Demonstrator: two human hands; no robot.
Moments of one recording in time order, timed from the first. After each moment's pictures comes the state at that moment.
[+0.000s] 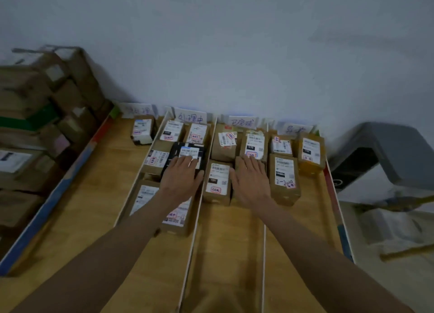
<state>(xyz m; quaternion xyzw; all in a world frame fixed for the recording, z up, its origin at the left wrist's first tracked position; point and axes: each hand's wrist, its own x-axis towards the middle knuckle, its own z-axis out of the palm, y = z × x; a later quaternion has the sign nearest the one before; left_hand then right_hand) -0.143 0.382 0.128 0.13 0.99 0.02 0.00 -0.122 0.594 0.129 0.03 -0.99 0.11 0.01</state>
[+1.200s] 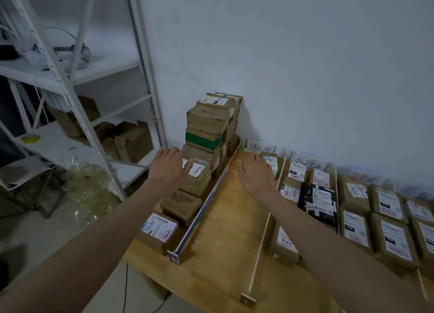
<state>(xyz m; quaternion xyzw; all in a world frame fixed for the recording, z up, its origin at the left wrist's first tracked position) -0.036 -0.132 0.250 -0.06 0.99 0.00 -0.11 -0.093 0.107 0.241 0.13 -0.97 0.18 0.08</state>
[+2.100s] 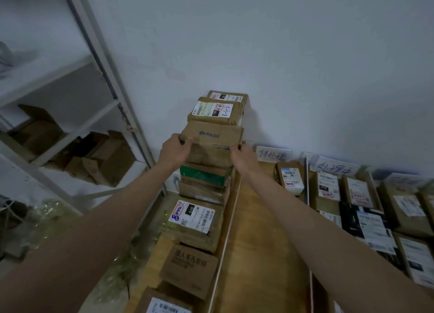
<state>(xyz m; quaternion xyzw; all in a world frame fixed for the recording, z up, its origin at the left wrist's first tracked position) -0.341 -0.231 0.236 -0.17 0.90 0.40 -0.01 -0.355 -0.040 0.211 -0.06 -0.84 0.53 -0.08</state>
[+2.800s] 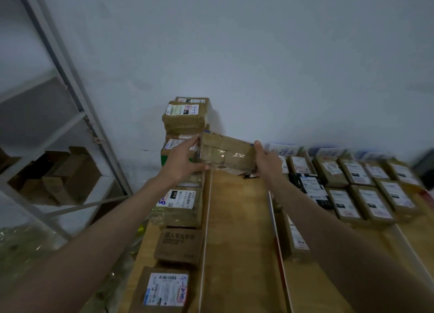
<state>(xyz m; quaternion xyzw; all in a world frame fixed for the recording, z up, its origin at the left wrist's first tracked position) -0.209 -0.186 0.266 0.19 0.88 0.44 -0.04 -0.200 0.053 0.251 -0.25 -0.80 0.54 0.10</state>
